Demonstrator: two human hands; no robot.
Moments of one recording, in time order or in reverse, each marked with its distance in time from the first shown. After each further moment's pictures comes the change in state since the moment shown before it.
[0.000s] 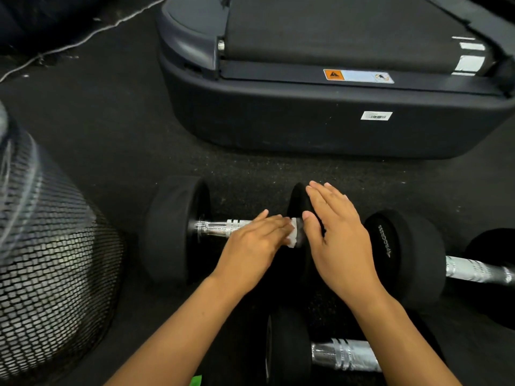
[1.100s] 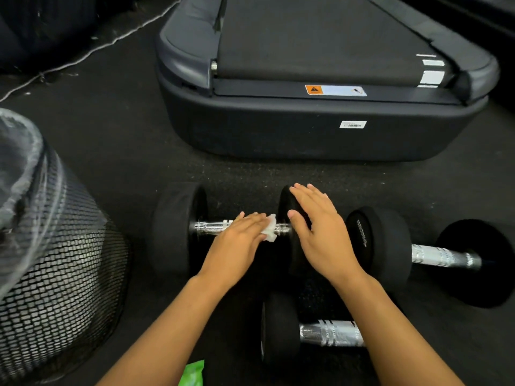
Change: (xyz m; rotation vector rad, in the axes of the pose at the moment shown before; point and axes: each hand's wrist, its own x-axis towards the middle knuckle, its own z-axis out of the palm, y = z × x) left_hand -0.009 0.000 -0.021 -0.024 -0.115 -0.228; right_hand 0.000 -0.004 -0.013 0.146 -0.082 0.025
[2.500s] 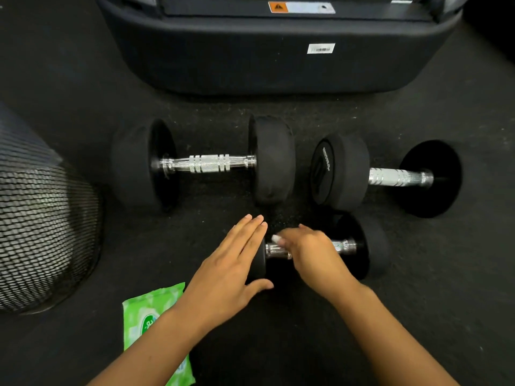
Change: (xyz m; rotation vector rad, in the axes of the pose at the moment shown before) left_hand -0.115 0.088 -0.011 -0.050 -0.402 0.034; right_hand -0.134 0.028 -0.004 -0.139 -0.334 0.038
